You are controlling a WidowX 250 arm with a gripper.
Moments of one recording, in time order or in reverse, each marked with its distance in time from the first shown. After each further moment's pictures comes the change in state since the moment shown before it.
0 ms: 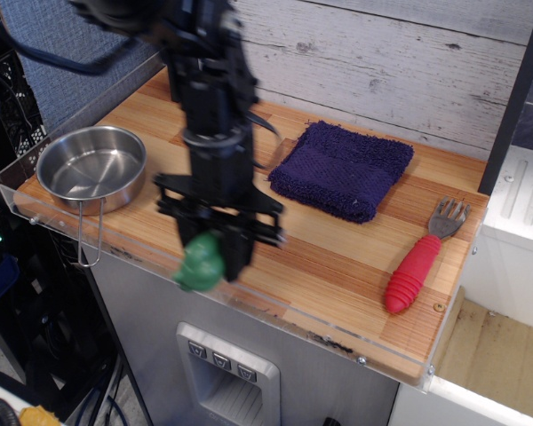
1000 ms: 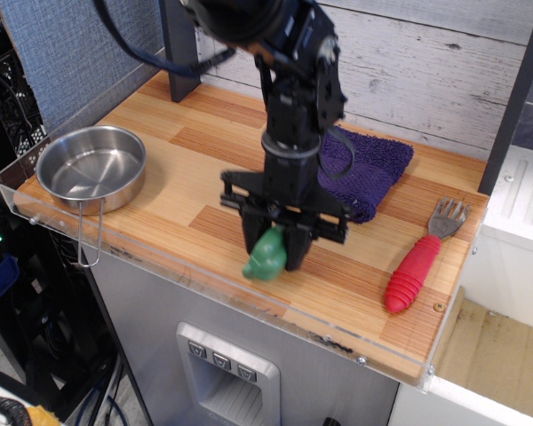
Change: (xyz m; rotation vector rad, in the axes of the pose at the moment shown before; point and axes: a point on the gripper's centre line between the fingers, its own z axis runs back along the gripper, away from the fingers) arm 0.045 -0.020 -0.018 0.101 -0.092 0.103
